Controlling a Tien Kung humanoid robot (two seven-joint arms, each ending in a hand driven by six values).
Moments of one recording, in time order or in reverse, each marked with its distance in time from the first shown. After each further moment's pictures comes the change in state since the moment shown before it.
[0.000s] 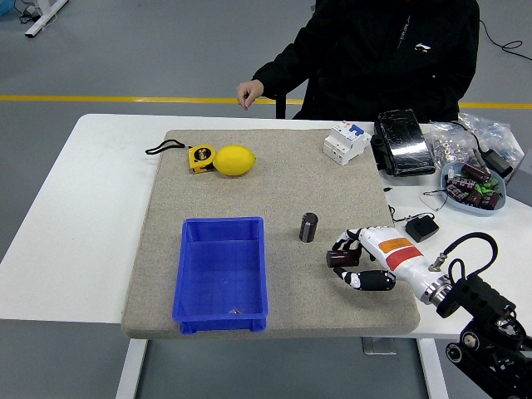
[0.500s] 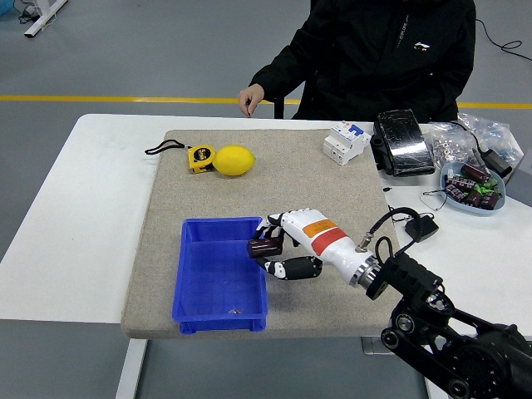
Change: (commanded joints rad) left arm 0.006 0.005 0.000 0.000 -0.001 0.009 -0.002; right arm 0.171 0.192 -0.144 0.044 0.039 0.065 -0.076
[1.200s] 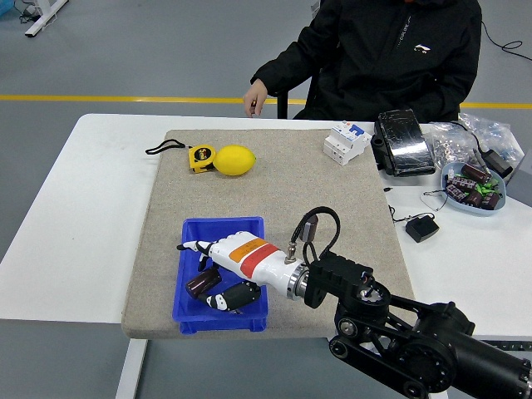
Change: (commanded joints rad) left arm -0.003 0.010 0.025 0.000 -0.018 0.015 -0.007; right arm 0.126 0.118 -0.148 -0.012 -0.034 0.155 -0.124
